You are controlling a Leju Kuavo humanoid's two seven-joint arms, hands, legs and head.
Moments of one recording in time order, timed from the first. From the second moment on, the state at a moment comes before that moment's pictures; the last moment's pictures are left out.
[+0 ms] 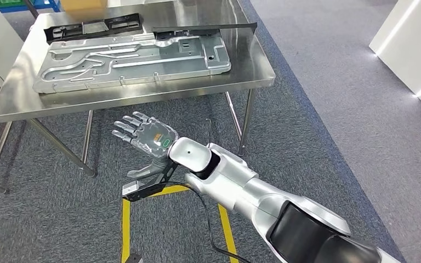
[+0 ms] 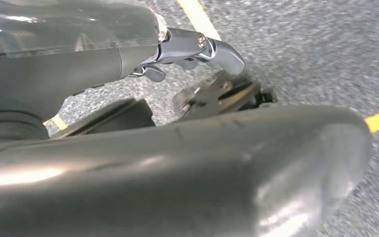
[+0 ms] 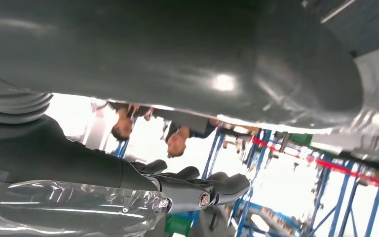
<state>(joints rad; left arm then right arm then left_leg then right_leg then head) -0.14 -0.18 0.68 -0.20 -0.98 -0.22 -0.20 -0.96 0.27 1.01 -0.72 1.17 -0.23 -0.21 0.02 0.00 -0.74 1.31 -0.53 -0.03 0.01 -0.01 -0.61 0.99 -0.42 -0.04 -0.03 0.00</state>
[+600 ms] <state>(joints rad) -0.13 -0.17 0.68 -0.20 -0.99 -0.20 -0.22 -0.57 0.26 0.67 -0.62 0.40 -0.05 -0.63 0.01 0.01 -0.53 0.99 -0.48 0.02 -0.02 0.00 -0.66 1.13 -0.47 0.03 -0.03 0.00</state>
